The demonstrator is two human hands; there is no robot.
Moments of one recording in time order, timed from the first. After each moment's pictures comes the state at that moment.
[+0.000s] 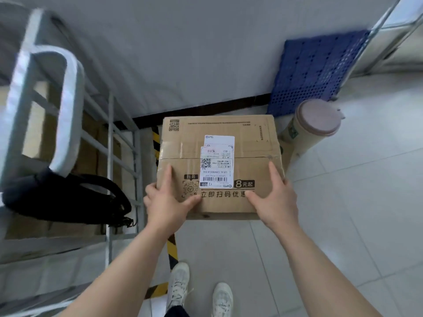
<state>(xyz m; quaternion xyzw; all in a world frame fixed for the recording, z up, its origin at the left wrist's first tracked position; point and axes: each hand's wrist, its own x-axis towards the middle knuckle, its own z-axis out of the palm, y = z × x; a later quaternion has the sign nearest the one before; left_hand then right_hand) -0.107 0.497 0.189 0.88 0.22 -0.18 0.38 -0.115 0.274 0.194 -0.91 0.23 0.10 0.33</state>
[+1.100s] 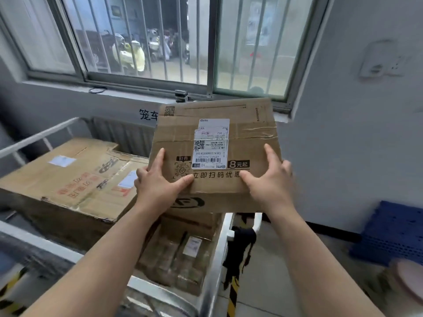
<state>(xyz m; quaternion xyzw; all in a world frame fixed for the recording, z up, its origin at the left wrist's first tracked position) -0.243 0.835 0.538 0.83 0.33 0.18 0.41 -0.153 0.635 0.560 -0.91 -0.08 -0.05 0.40</state>
